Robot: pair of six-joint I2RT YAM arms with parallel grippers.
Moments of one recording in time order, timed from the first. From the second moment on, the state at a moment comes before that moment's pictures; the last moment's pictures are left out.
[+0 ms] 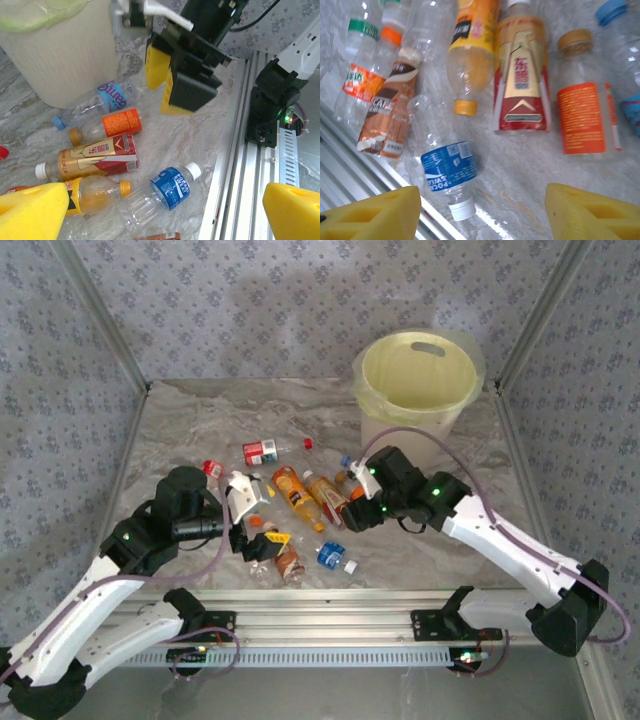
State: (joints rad) left arm -0.72 0.74 0.96 -0.70 0.48 0.17; right arm 0.80 1.19 1.11 -0.88 -0.09 0.17
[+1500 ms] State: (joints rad) left arm -0.72 0.69 0.84 -0.69 0.46 0.15; right arm 1.03 1.60 1.09 -0.73 -0.04 0.17
